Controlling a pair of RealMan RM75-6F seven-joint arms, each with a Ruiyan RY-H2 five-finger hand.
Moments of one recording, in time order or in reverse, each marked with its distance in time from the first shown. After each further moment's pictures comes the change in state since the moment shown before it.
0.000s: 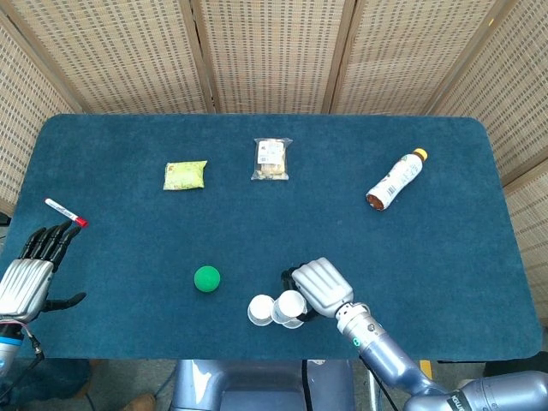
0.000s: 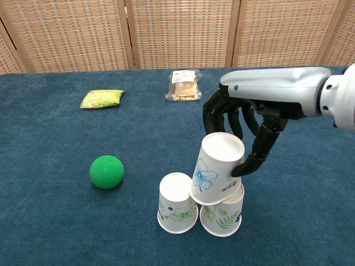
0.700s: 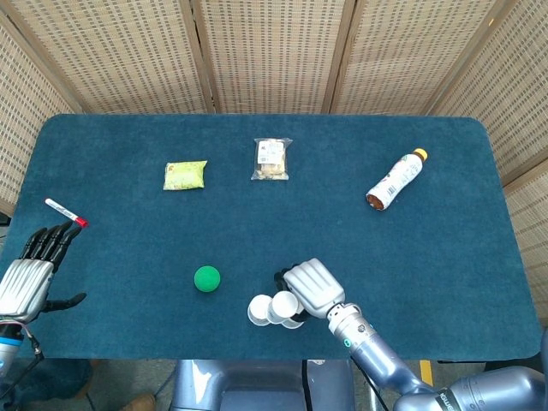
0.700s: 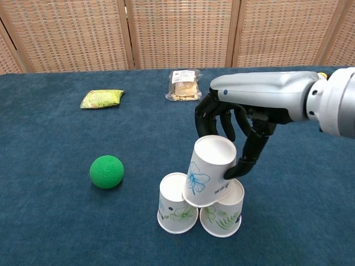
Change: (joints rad) left arm 0.002 0.004 0.002 0.003 0.013 0.003 -0.015; right arm 0.021 -0.045 -0.003 0.012 0.014 0.029 -0.051
